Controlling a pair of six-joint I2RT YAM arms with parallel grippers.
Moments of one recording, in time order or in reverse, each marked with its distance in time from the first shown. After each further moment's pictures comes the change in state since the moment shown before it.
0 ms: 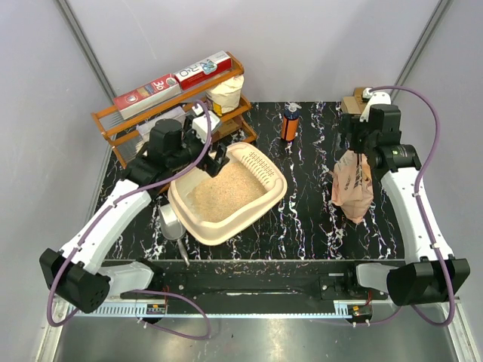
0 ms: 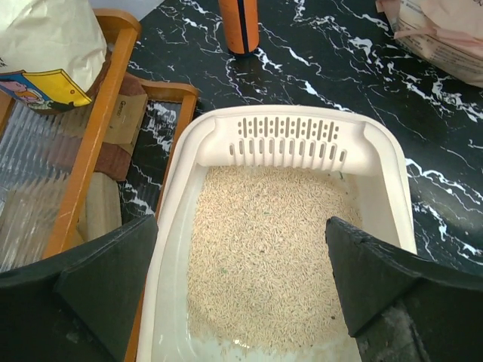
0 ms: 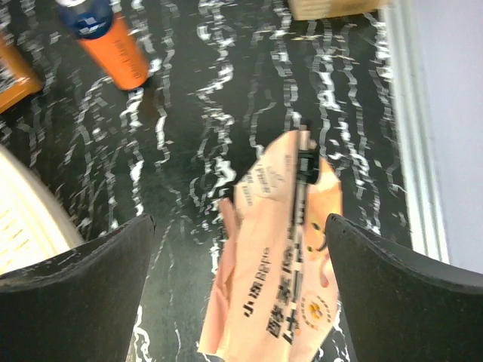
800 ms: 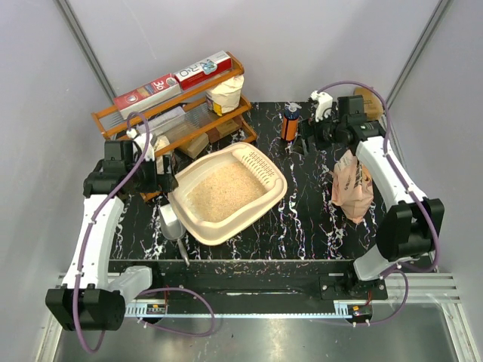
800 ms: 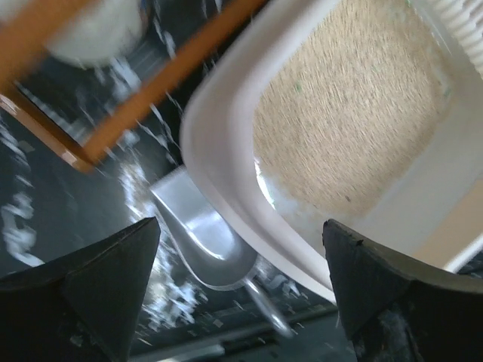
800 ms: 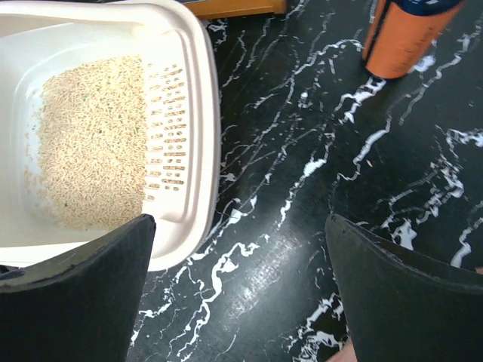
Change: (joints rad) left arm 0.453 -0.153 -0.047 -0.523 -0.031 -0.164; right arm 0.068 0.315 0.096 0.027 -0.673 -0.221
